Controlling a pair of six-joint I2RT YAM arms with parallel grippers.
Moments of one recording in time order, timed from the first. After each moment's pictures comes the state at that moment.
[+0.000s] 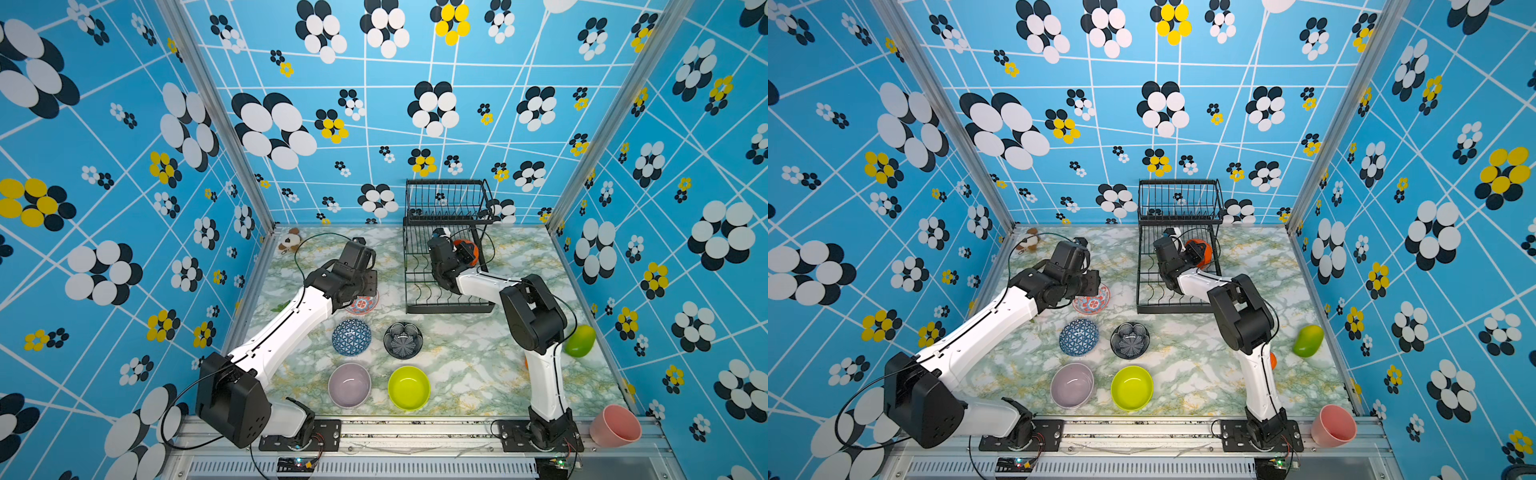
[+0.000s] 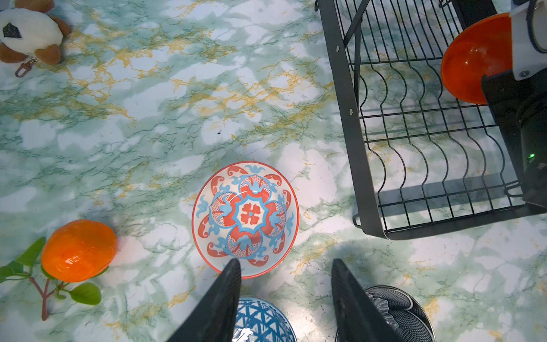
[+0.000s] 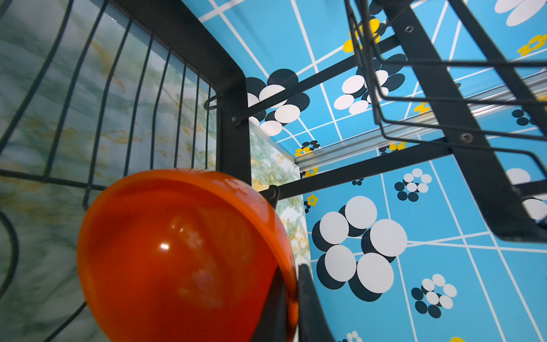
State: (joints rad) left arm -0.49 1.40 1.22 -0.67 -0.14 -0.35; right arm 0.53 2.14 1.45 0.18 1.19 -0.64
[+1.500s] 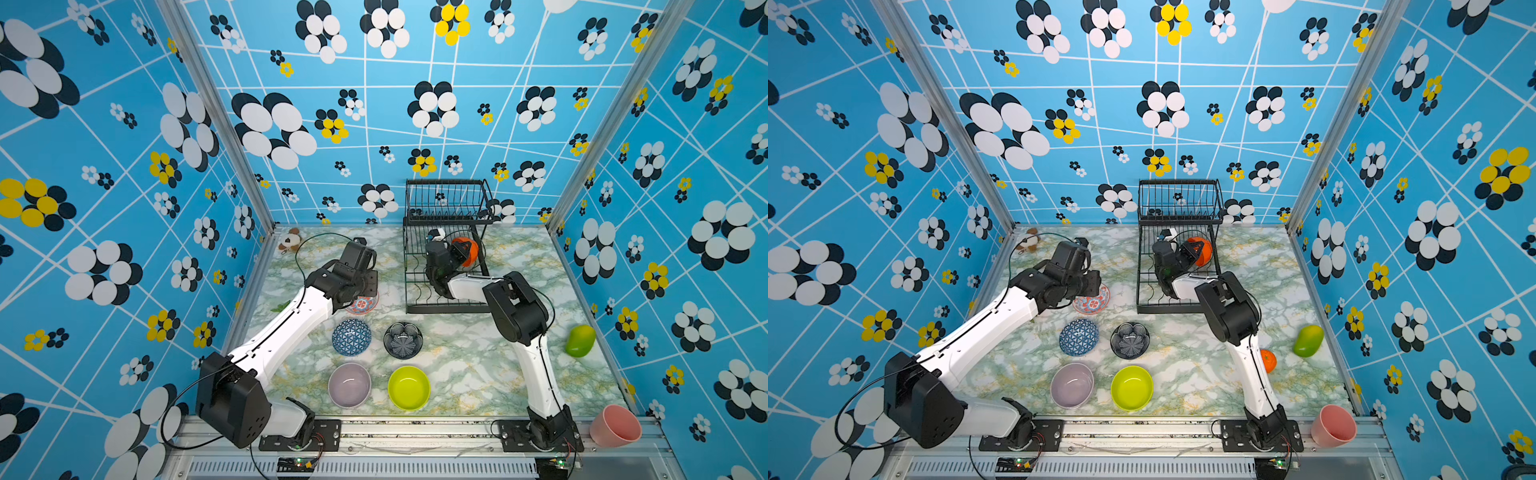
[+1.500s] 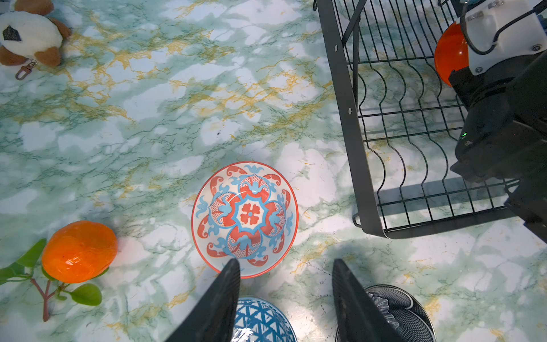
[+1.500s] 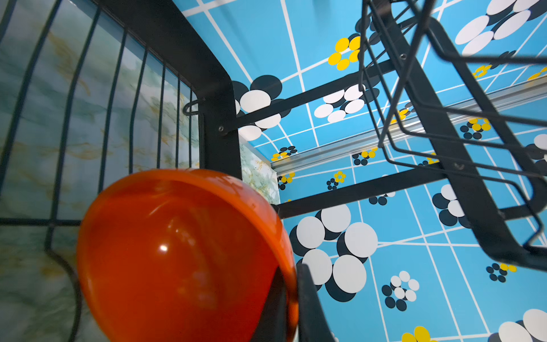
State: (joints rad) left arm -0.50 1.40 1.22 -0.67 -0.15 -0.35; right arm 0.53 2.30 1.48 0.55 1.29 -0.96
